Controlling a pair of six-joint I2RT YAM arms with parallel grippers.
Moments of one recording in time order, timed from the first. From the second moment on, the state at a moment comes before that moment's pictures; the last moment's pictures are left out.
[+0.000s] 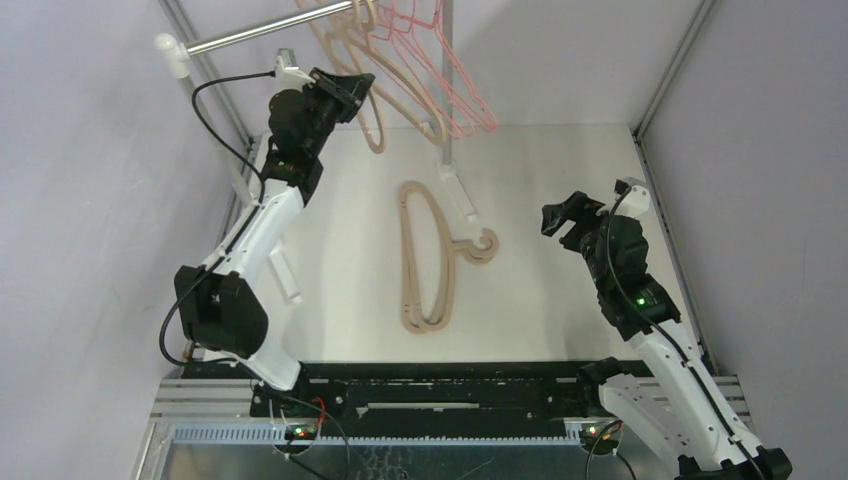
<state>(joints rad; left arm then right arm) -0.24 1.60 1.48 0.28 0.12 -0.94 0.31 0.73 0.76 -0.30 0.25 0.54</state>
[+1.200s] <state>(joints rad) -0.67 1.06 0.62 0.06 -0.13 -0.63 0.31 0.77 0.74 -0.29 0.25 0.54</state>
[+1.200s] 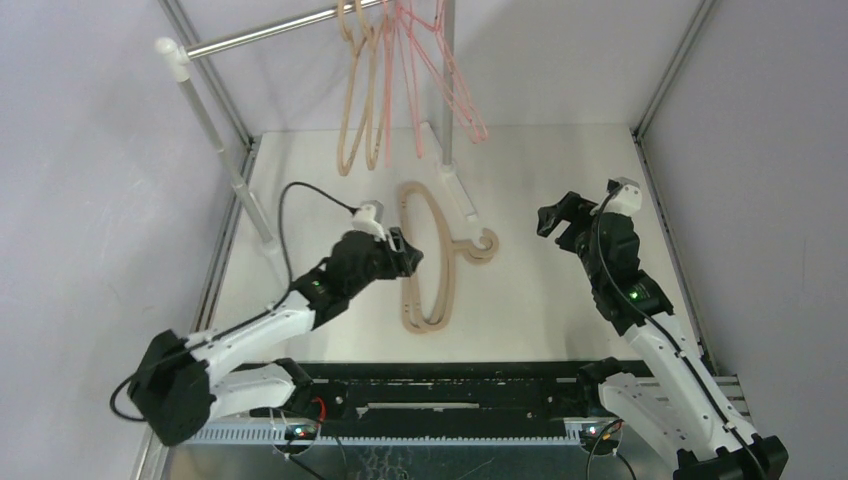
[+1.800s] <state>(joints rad) -0.94 1.68 1.04 -0.13 -0.36 -0.62 0.30 0.74 0.72 -0.28 0.25 0.54</state>
